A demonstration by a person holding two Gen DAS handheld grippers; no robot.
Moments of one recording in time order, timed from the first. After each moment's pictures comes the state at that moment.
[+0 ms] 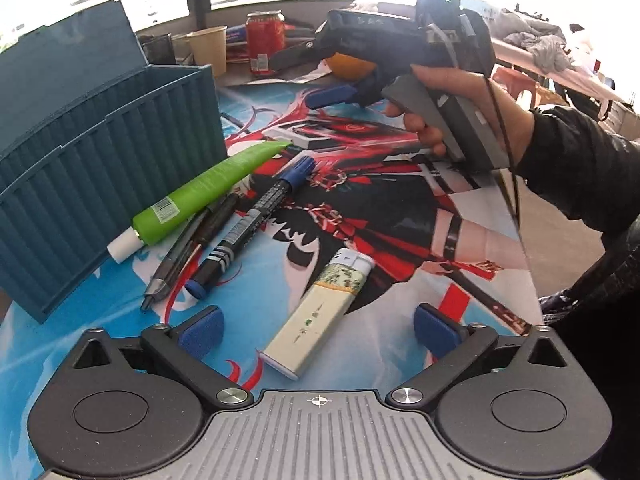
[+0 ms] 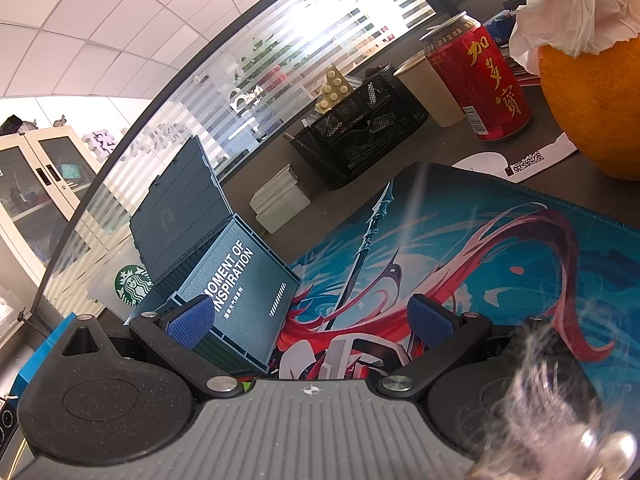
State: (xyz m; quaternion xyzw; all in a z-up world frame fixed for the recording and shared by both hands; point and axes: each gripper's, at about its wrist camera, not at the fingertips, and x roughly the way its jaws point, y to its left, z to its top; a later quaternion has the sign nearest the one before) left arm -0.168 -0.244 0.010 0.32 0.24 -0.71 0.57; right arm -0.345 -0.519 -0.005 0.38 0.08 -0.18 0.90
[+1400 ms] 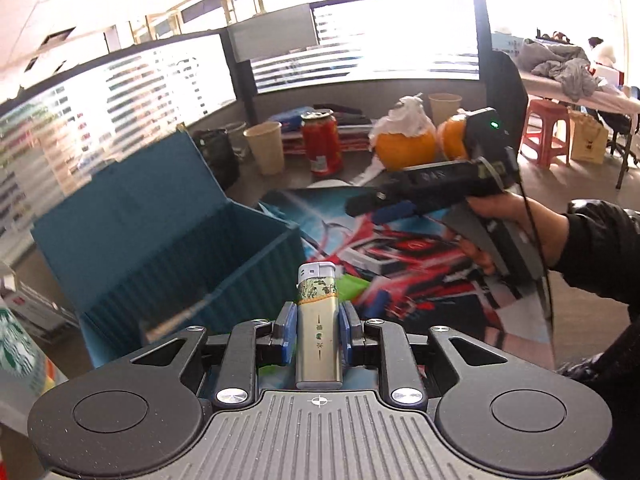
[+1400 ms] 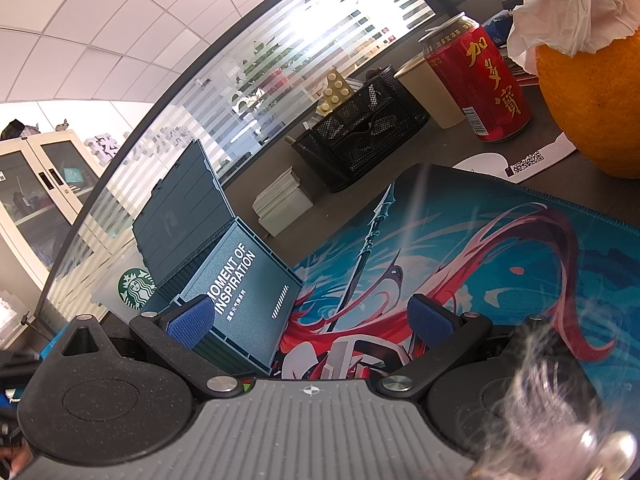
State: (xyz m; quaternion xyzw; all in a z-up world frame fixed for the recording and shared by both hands) left arm -0.153 -0.268 0.106 0.31 0.15 -0.68 0.64; right arm -0.346 -0.519 -0.005 0.38 0.08 -0.18 0.90
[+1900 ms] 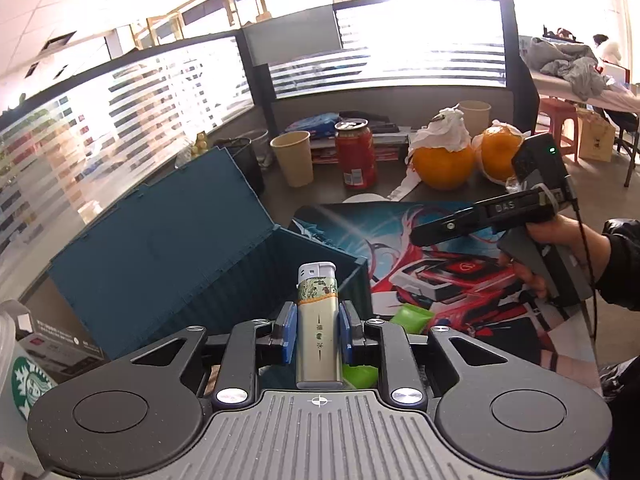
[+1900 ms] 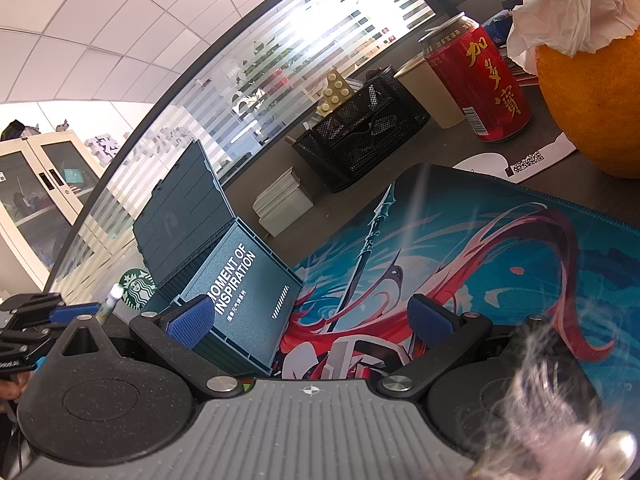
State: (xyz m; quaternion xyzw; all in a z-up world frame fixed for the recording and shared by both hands) left arm -0.109 -0.309 0.120 0.32 0.14 -0.68 0.64; right arm -0.345 -0.519 -0.005 0.38 0.08 -0.18 0.90
